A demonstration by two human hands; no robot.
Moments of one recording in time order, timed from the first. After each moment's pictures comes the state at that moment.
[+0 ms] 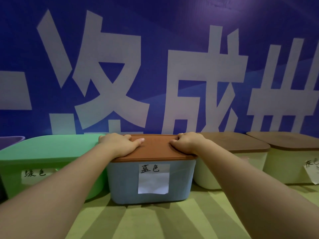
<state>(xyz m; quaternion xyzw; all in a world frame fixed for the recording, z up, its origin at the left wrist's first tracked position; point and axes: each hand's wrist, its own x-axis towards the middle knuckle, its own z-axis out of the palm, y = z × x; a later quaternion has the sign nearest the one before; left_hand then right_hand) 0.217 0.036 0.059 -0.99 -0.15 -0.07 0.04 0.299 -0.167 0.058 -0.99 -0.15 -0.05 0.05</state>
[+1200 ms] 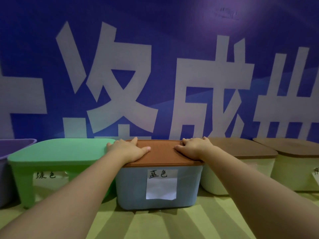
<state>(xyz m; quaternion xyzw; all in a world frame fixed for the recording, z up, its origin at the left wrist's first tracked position) 0.215 0.044 0.050 -0.98 -0.18 -0.05 0.01 0.293 -0.161 0.057 -0.98 -0.17 -0.05 -0.01</state>
